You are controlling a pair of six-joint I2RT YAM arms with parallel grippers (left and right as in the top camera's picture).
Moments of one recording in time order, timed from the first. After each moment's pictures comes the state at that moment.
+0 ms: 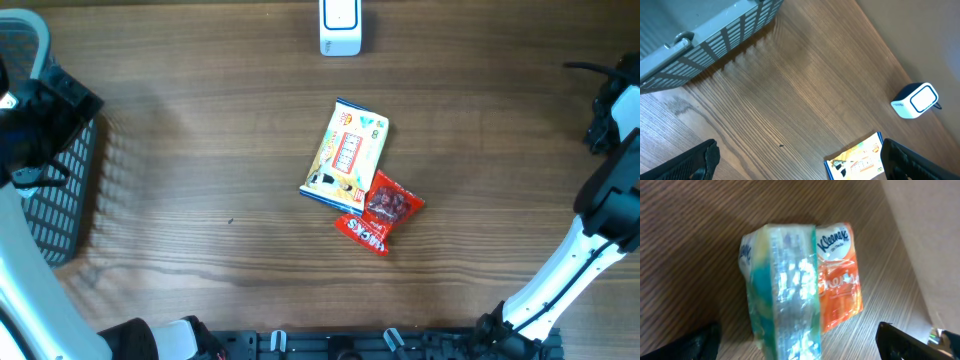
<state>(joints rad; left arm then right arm) 0.33 1.50 2.19 -1.68 0.02 -0.56 -0.52 2.32 1.76 -0.76 0.70 0.08</state>
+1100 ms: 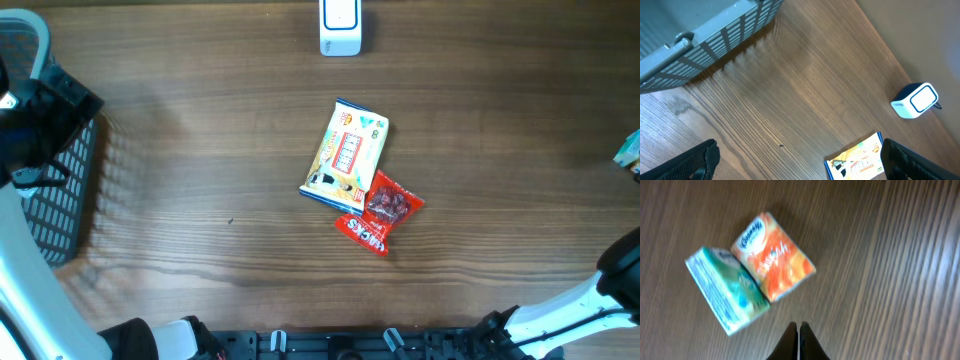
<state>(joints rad) 0.33 1.50 2.19 -1.68 0.02 -0.56 -0.81 1.93 1.43 -0.59 0.12 0.50</state>
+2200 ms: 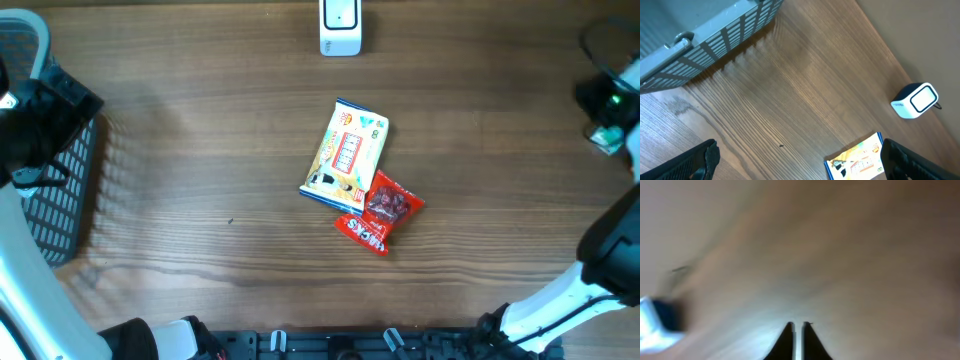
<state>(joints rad) 0.33 1.50 2.19 -1.68 0.02 -0.56 -0.55 1.95 1.41 -0.31 -0.54 0.30</state>
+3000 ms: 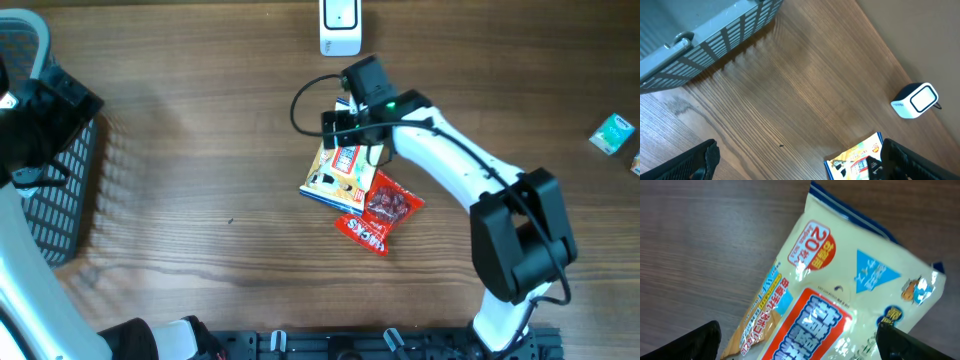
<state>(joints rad) 0.33 1.50 2.19 -1.68 0.02 -0.56 0.51 1.94 1.41 -0.61 -0.02 0.38</state>
